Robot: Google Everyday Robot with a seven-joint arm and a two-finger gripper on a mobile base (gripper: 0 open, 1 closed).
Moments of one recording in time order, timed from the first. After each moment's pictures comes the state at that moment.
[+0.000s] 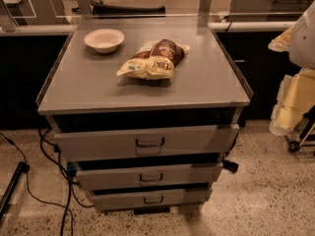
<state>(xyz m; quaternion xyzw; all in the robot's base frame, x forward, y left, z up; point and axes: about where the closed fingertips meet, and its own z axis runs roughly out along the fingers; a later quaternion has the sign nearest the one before) 0.438 -0.216 0.977 -0.60 0.78 -0.04 0.16</state>
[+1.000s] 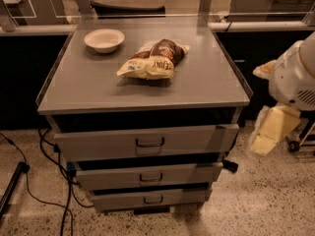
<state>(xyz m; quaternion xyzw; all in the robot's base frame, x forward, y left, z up) 0.432 -0.195 0.923 -0.59 0.78 0.00 0.20</state>
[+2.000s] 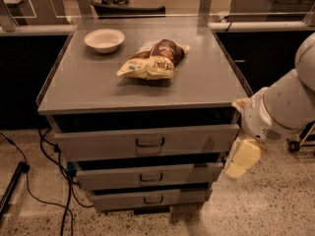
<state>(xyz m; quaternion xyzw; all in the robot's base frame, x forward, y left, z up) 0.431 -0.175 0.833 -0.58 0.79 0.04 0.19</state>
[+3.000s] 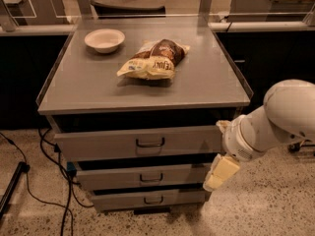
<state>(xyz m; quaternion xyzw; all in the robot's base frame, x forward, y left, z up) 0.450 -0.156 0.742 -0.57 0.79 0.08 0.22</state>
